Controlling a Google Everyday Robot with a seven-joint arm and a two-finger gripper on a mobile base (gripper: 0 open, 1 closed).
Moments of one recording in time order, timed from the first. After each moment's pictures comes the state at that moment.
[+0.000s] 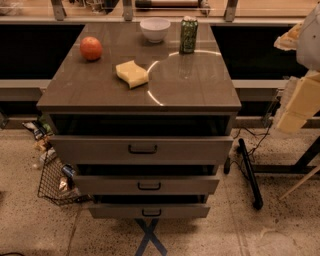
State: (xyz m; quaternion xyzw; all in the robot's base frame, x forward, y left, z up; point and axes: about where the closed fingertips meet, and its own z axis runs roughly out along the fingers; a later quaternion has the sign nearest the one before) arm 0.437 -0.208 1.004 -0.60 0.77 -0.07 0.20
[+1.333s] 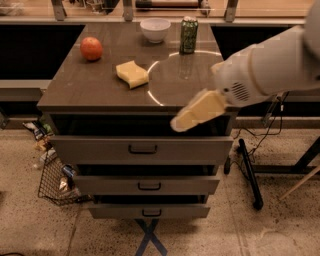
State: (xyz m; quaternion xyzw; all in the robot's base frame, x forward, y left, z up) arm 0.497 -0.078 0.944 -0.47 0.79 0.14 0.38
